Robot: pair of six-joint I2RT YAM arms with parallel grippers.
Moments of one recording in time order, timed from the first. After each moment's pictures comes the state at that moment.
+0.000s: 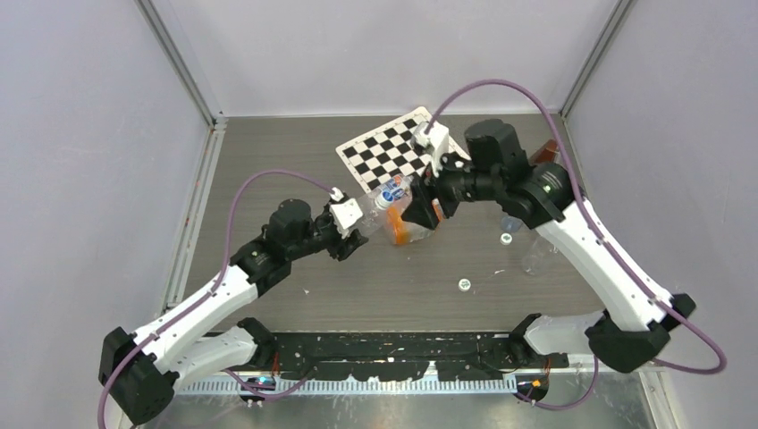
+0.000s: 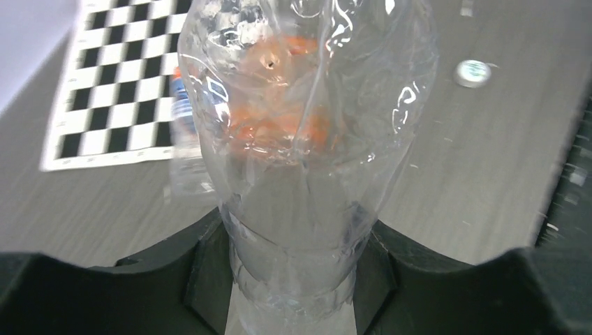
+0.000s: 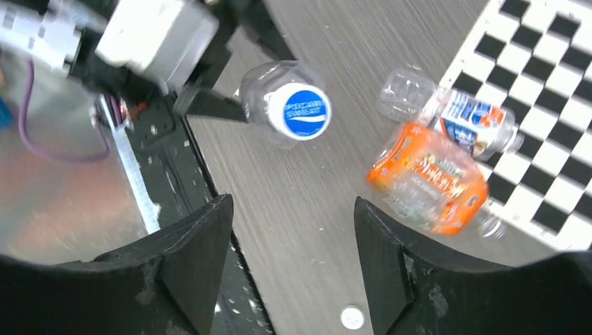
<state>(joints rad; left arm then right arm) -0.71 0.93 0.68 -0.07 0.22 0.29 0.69 1.31 1.62 -0.91 -0.38 -0.01</state>
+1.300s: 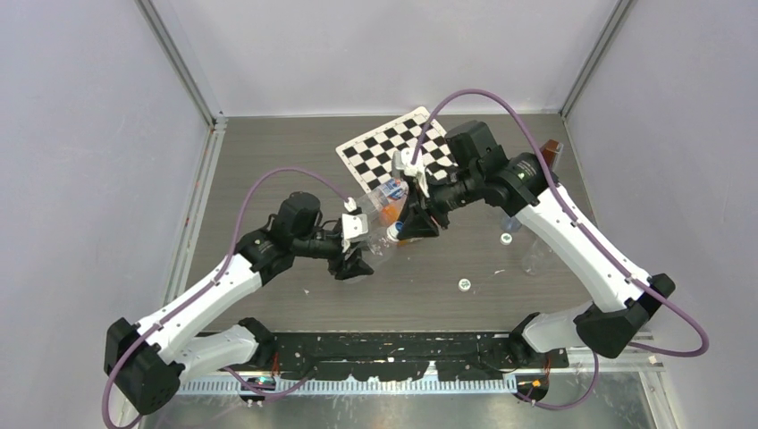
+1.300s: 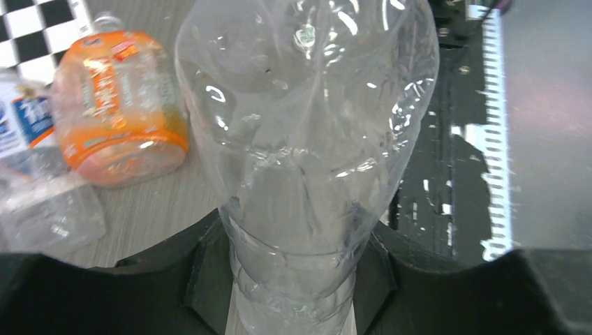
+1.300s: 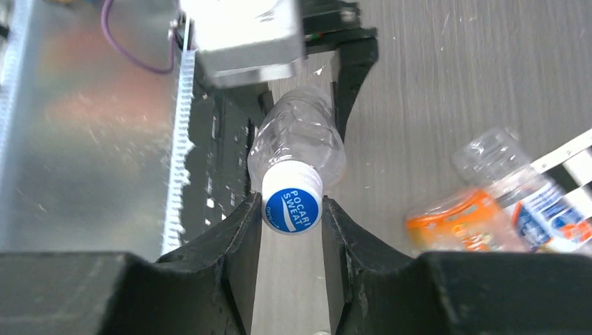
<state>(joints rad) -0.67 1.03 0.84 -0.40 0.76 0.39 0.68 1.36 1.59 -1.02 -0.84 -0.58</state>
